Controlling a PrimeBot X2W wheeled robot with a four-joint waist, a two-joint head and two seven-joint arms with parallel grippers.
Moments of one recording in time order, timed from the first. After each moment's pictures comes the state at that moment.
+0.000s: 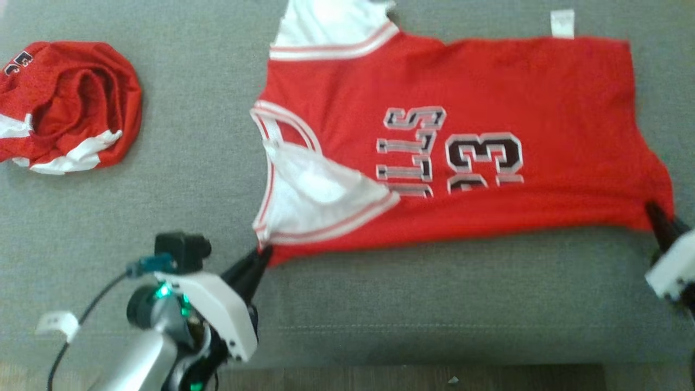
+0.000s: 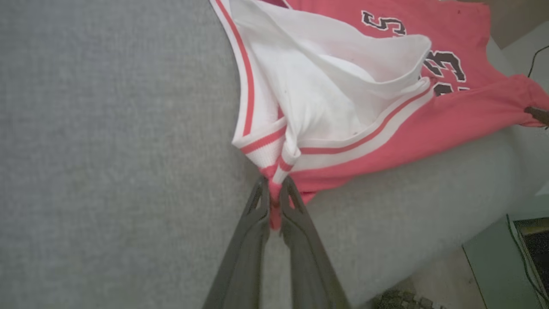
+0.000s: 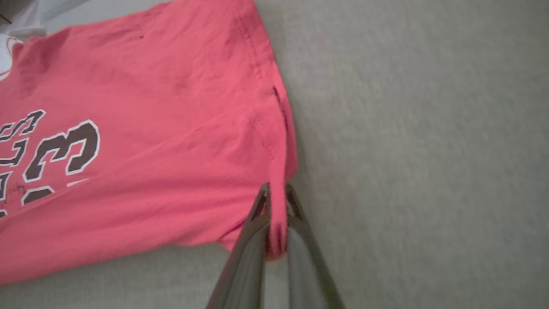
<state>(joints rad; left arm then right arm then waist) -0.18 0.35 -0.54 0.10 -0.69 0.05 0.17 -0.22 -0.31 -0.13 0.31 0.39 0.12 0.51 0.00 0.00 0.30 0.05</state>
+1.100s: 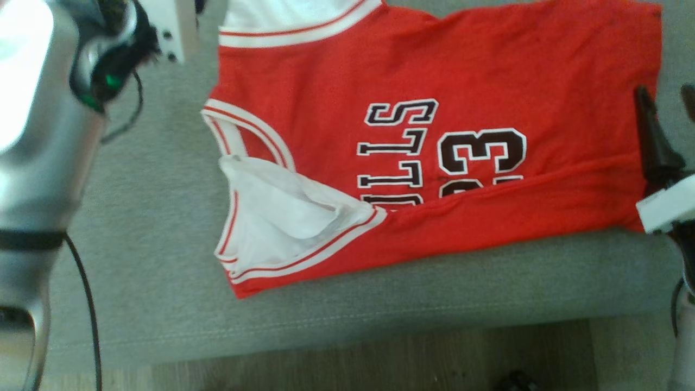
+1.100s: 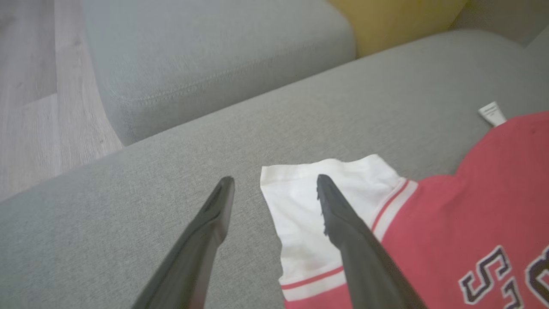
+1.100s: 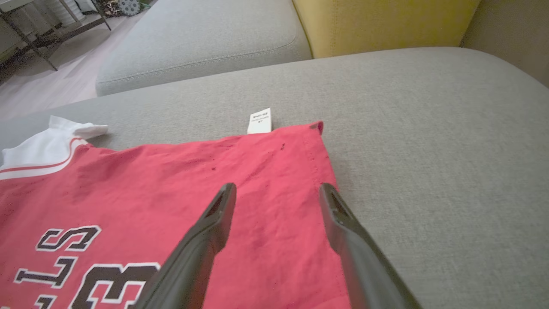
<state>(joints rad) -1.07 0.36 -0.56 0.39 -0.60 -0.08 0.46 -0.28 -0.19 -0.09 -0.09 0.29 0.12 0.46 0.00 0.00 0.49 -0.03</state>
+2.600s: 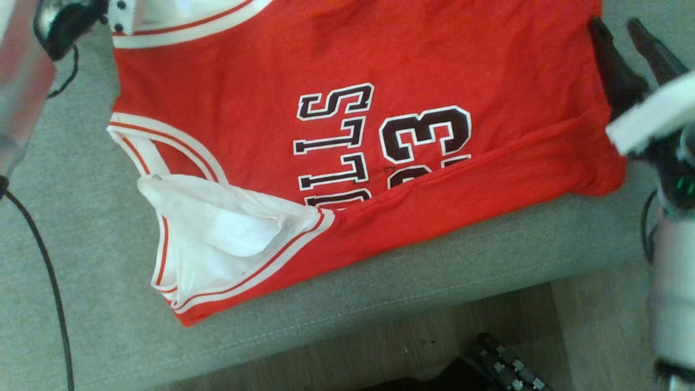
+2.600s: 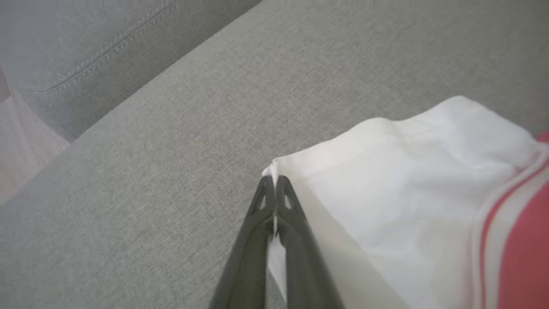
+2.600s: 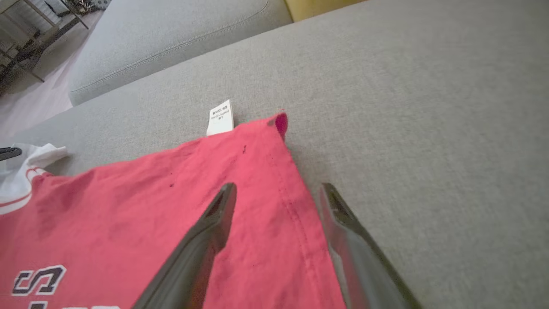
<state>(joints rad) -1.39 0.44 -1.01 0.80 -0.70 -0.13 0.37 -0.57 -0.18 -0.01 0.15 0.43 0.12 0.55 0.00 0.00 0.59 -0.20</state>
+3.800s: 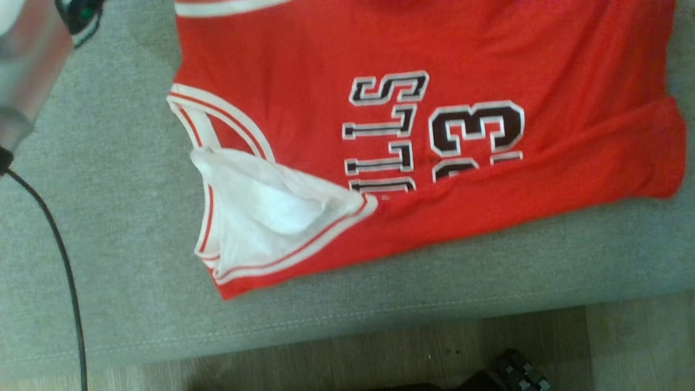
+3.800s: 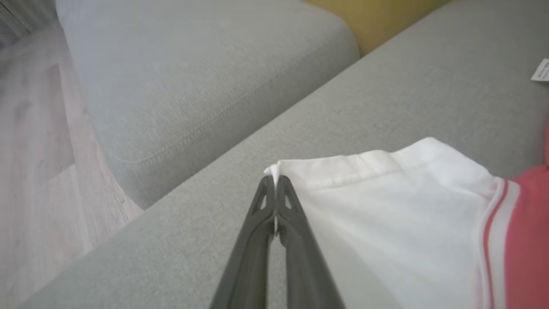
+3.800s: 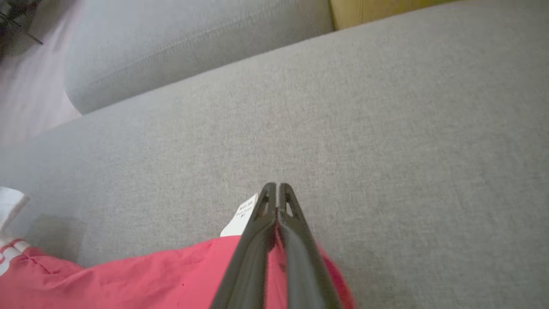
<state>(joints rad) -1.50 0.41 -1.19 0.80 -0.81 -0.13 0.06 -1.12 -0.28 -0.03 0.64 0.37 0.12 0.84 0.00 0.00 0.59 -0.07</state>
